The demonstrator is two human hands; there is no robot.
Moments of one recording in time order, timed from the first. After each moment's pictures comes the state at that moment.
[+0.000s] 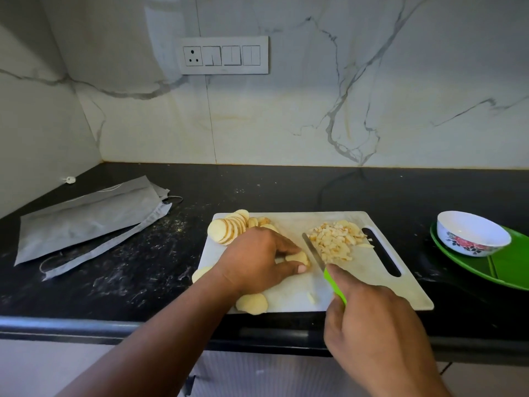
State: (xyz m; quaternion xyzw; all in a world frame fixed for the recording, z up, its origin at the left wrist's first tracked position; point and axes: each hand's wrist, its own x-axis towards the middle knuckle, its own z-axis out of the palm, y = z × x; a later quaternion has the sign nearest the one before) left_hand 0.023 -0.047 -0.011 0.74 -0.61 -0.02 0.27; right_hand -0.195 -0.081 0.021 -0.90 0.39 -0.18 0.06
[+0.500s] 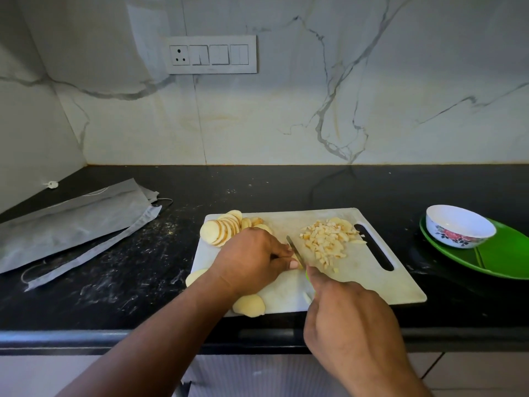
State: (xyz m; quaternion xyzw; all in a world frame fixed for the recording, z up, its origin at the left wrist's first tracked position) left_hand 0.023 -0.052 -0.014 0.76 -0.60 -0.01 0.26; right_hand -0.178 -0.073 0.011 -0.92 0.38 -0.14 0.04
